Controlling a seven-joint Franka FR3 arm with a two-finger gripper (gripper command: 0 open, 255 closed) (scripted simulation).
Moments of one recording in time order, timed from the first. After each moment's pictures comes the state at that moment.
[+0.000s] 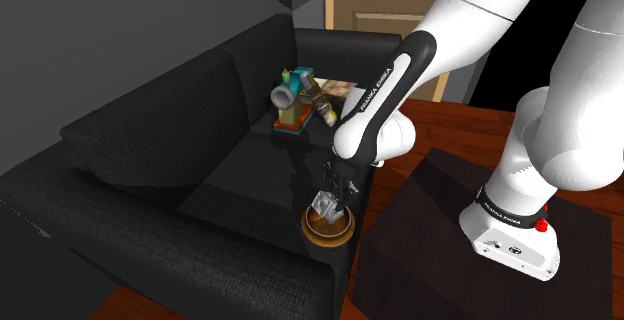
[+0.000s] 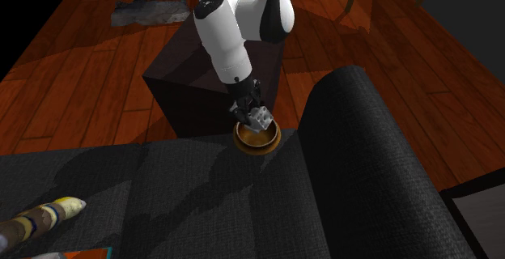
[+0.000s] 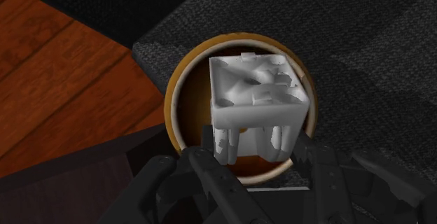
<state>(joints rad) 0.34 0.07 0.27 -2.71 0.91 2.91 1.59</state>
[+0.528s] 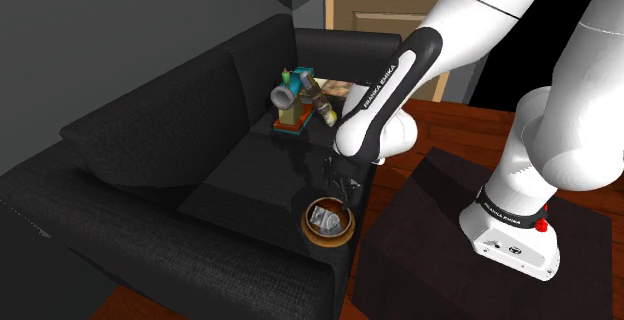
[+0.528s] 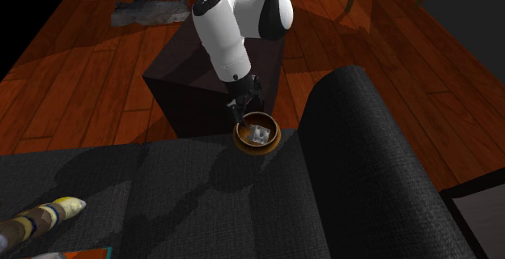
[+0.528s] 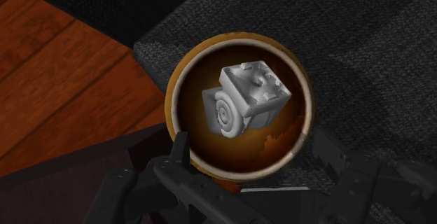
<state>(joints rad) 0.34 0.05 0.26 -2.72 0.89 2.90 1.61</state>
